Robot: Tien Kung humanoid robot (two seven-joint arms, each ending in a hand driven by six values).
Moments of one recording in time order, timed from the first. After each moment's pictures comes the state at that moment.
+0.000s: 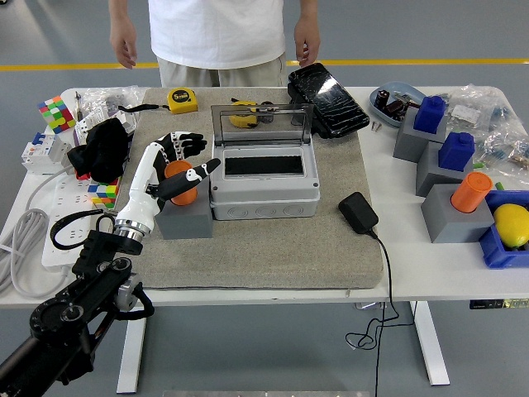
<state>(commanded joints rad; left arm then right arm) -0.34 0.05 -1.07 -1.01 1.07 0.20 -0.45 0.11 -0.40 0.35 0.33 0.05 -0.11 -0.03</state>
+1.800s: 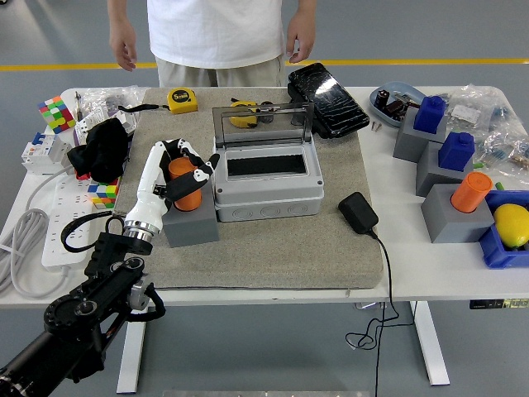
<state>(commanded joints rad) -0.38 0.02 -1.01 -0.95 1.03 0.24 -0.53 0.11 -0.40 0.35 0.33 0.05 -0.11 -0.02</state>
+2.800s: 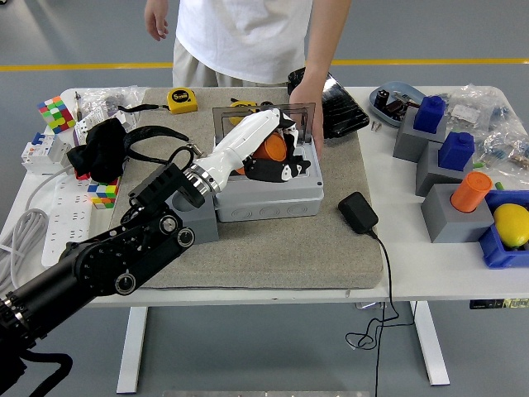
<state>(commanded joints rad) -0.73 0.07 -0.67 -1.05 1.70 0.24 -0.14 0.11 -0.40 0.34 0.33 0.06 -0.12 -0.02</state>
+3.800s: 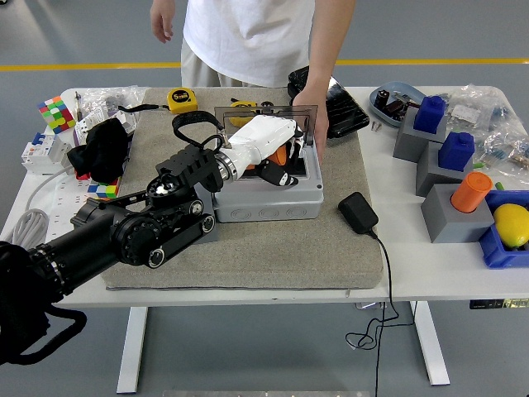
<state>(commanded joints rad) -0.93 0.00 -0.46 -0.75 1.73 0.27 -0.10 0.12 -0.40 0.31 0.34 0.06 -0.12 -0.02</state>
